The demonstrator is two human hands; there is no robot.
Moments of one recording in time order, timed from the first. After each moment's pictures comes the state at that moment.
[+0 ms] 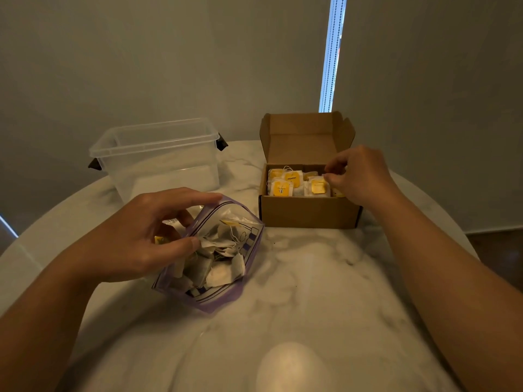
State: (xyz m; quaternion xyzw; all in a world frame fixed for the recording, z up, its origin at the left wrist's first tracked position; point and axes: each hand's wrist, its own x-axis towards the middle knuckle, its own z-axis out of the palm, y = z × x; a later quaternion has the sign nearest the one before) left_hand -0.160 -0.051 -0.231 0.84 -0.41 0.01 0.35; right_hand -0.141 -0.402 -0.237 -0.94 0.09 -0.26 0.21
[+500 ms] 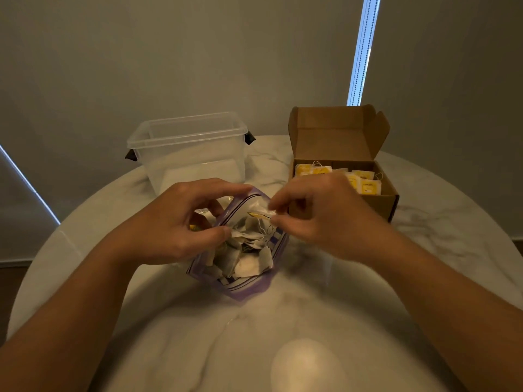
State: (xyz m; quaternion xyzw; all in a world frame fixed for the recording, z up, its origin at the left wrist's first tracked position) left_hand -0.165 -0.052 -0.226 0.85 -0.40 0.00 0.34; right_hand -0.205 -0.294 -0.231 -0.91 -0.23 -0.18 0.28
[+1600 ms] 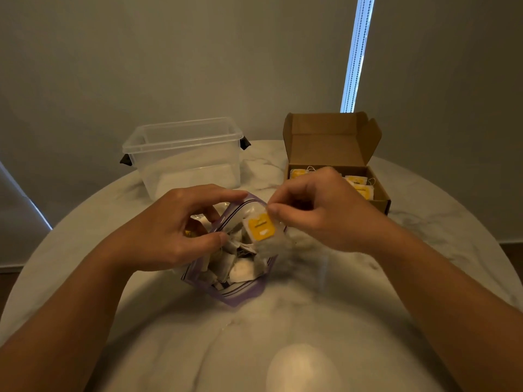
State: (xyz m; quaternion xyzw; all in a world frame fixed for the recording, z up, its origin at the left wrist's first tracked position) left_hand -0.164 -0.051 -0.228 0.85 -0.40 0.01 0.35; right_hand -0.205 -0.299 -0.217 -0.88 -0.23 -0.11 0.40
